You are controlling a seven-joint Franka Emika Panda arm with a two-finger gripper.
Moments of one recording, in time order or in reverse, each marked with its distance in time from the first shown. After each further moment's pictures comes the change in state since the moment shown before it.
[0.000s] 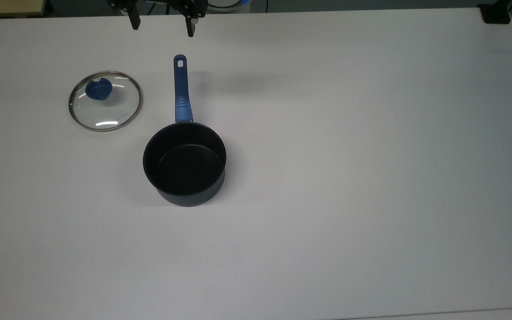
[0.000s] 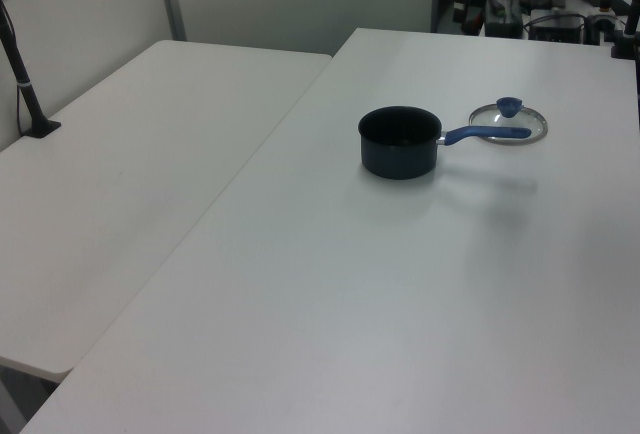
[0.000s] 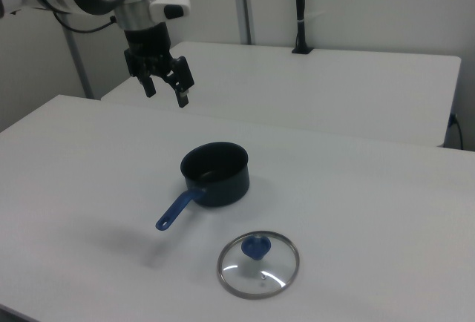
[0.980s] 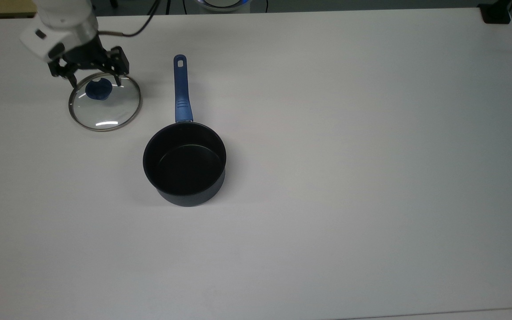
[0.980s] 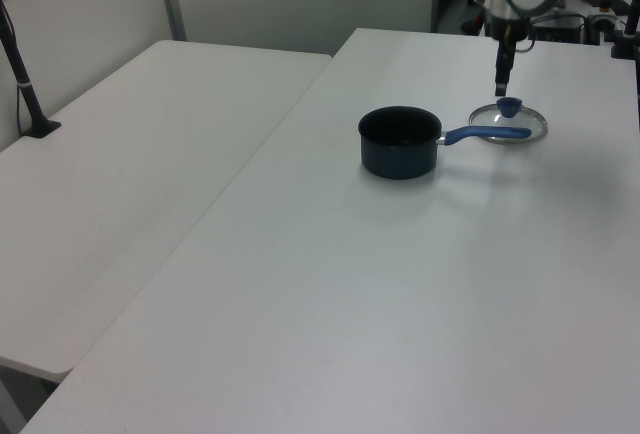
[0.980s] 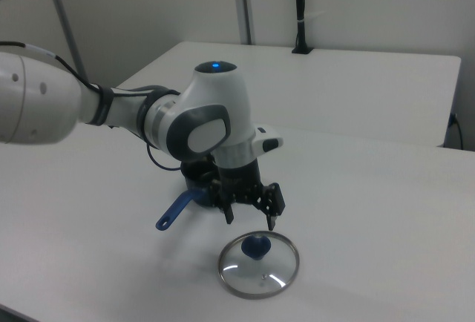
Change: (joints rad) arm -0.092 0.129 -0.217 -0.414 -0.071 0.481 -0.514
